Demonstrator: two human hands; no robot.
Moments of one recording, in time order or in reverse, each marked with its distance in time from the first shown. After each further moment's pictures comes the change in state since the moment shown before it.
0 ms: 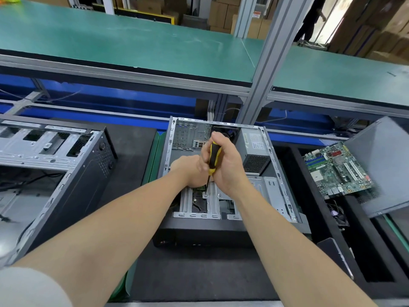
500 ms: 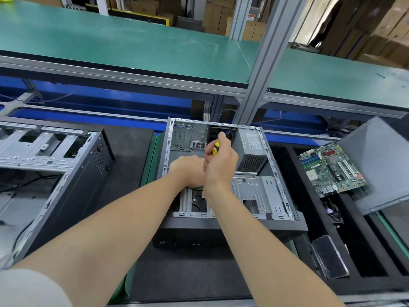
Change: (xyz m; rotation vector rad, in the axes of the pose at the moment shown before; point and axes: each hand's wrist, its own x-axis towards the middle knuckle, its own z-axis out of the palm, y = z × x) left_hand -0.003 0.001 -0.004 -0.068 -0.002 -0.005; right_hand -0.010 0.015 0.039 -0.180 0.612 -0.125
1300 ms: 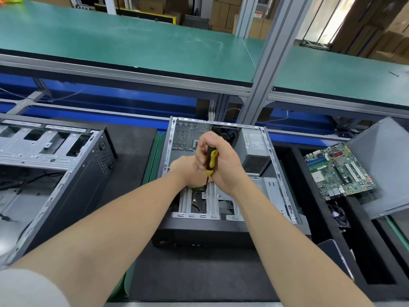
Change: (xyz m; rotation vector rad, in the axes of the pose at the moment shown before) left_hand 0.003 -0.004 0.004 0.106 0.008 0.060; right_hand 0.030 -0.015 -0.026 0.004 -0.694 0.106
